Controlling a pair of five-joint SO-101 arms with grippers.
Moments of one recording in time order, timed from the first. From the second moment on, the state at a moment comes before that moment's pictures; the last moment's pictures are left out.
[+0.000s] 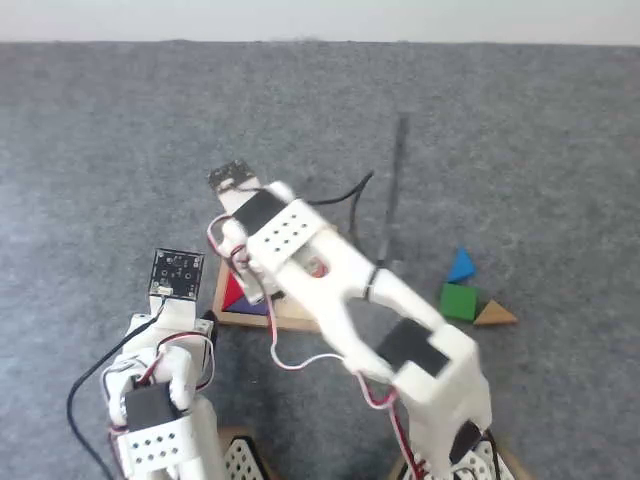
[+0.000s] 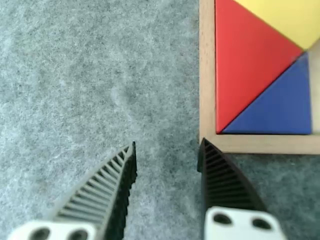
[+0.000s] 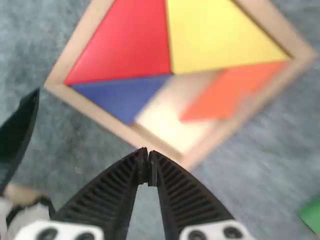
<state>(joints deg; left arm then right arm) -20.0 -102.5 97.0 72.0 -15.9 -48.5 18.4 -15.0 92.0 -12.4</state>
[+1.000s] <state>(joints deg) 0.8 -78.6 68.9 70.0 -18.4 -21.0 -9.3 30.8 69.3 -10.8</state>
